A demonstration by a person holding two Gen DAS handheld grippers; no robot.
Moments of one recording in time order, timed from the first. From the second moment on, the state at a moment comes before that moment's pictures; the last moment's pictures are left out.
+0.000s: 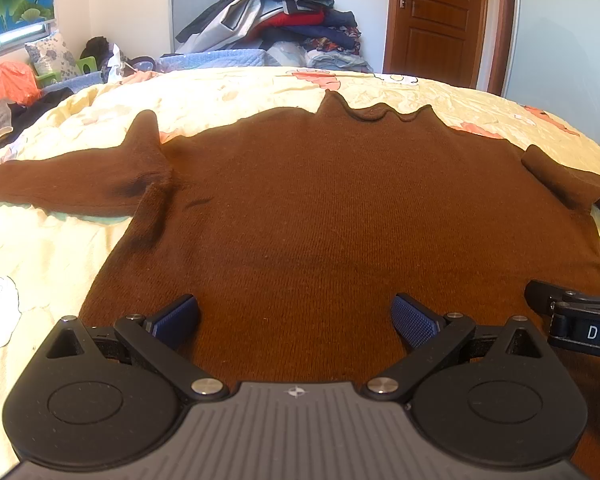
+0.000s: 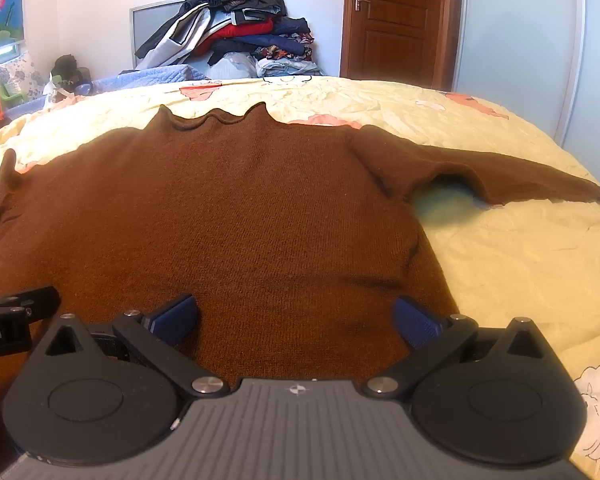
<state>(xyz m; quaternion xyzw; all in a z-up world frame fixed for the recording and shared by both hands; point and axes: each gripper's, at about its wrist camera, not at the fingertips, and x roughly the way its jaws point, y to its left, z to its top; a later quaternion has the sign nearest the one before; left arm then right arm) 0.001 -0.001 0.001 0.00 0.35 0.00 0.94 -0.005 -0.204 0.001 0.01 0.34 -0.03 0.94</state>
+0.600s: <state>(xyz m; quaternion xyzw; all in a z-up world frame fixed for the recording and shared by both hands) -0.006 0.000 0.003 -0.01 0.35 0.00 0.94 -0.005 -0.203 0.001 0.01 0.34 -0.03 0.94</state>
